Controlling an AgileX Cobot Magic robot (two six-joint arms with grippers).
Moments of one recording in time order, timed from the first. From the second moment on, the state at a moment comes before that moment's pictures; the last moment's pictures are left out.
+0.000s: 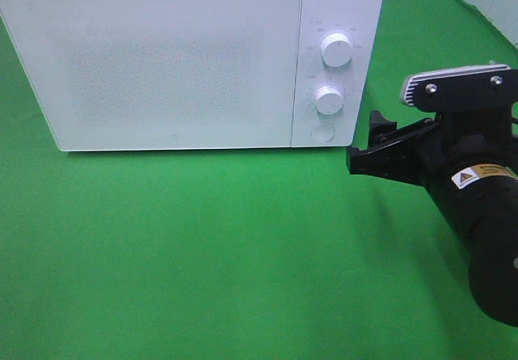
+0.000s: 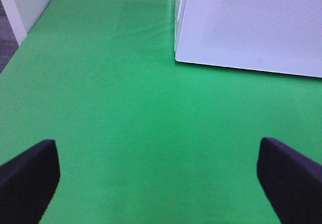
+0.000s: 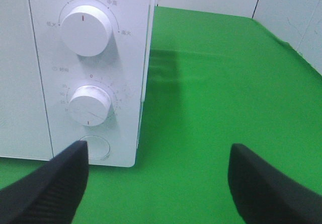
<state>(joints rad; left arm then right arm) -0.01 0.00 -0.52 -0.01 1.07 -0.09 0.80 1.64 -0.36 0.89 -1.19 -0.42</state>
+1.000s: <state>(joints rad) -0.01 0.00 -0.52 -0.01 1.07 -0.09 0.84 1.72 -0.45 0.90 -1.13 0.15</state>
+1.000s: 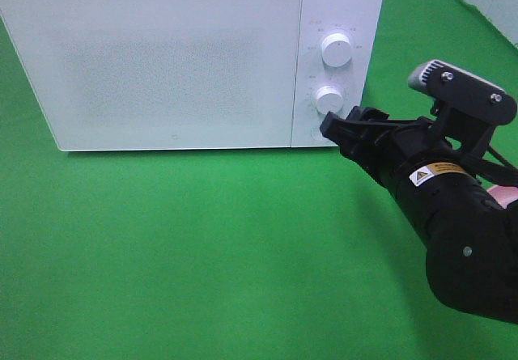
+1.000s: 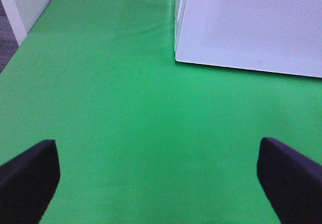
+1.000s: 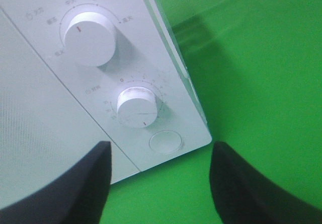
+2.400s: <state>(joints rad) -0.01 0.00 -0.52 -0.01 1.07 -0.09 0.79 1.80 -0.51 0.85 -0.93 1.18</state>
